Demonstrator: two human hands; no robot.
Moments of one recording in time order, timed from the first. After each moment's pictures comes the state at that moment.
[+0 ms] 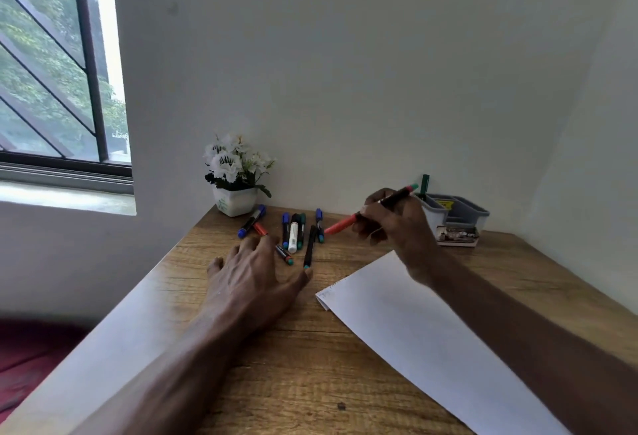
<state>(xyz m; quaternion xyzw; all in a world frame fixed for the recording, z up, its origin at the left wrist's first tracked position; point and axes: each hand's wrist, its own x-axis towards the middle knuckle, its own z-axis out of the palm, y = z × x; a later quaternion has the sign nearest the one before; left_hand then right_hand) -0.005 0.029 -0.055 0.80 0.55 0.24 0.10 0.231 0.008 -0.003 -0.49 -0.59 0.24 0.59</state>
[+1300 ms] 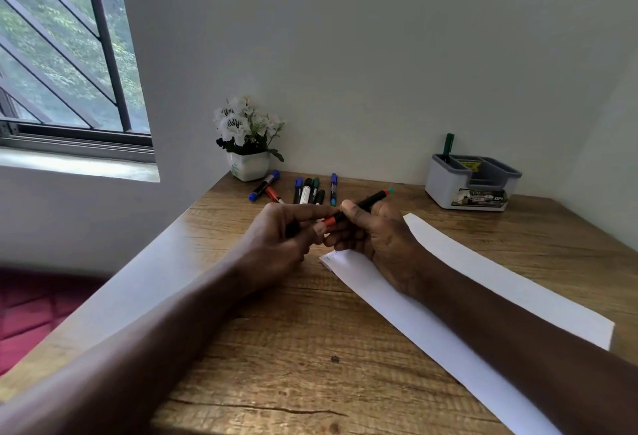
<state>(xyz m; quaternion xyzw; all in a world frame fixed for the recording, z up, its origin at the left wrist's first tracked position) 0.006 0.021 -0.060 0.79 0.28 0.40 0.37 0.199 -0.006 -0.054 -0.44 -0.52 0.47 0.56</state>
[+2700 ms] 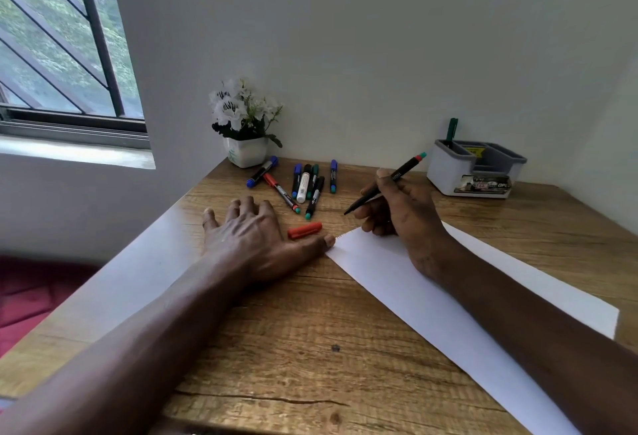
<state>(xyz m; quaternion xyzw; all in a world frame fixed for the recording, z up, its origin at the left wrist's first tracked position) 0.001 0.017 -0.050 0.77 0.63 0.07 0.08 0.217 -0.009 -0.045 -0.57 -0.47 0.34 0.58</state>
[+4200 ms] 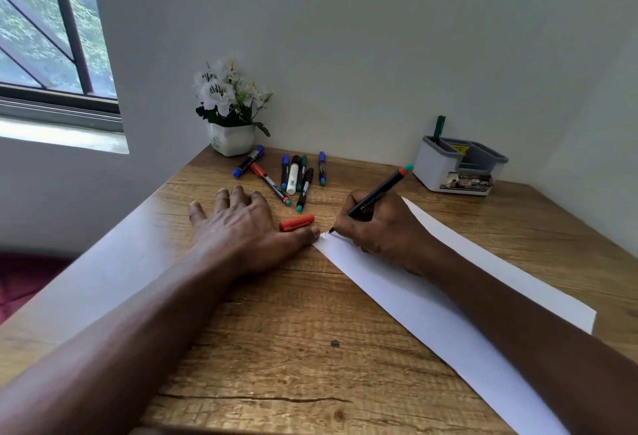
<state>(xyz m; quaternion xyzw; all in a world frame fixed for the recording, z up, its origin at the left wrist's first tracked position) 0.001 0.026 -0.051 0.78 0.62 0.04 0.08 0.209 -0.017 -0.050 -0.60 -0.67 0.20 0.38</state>
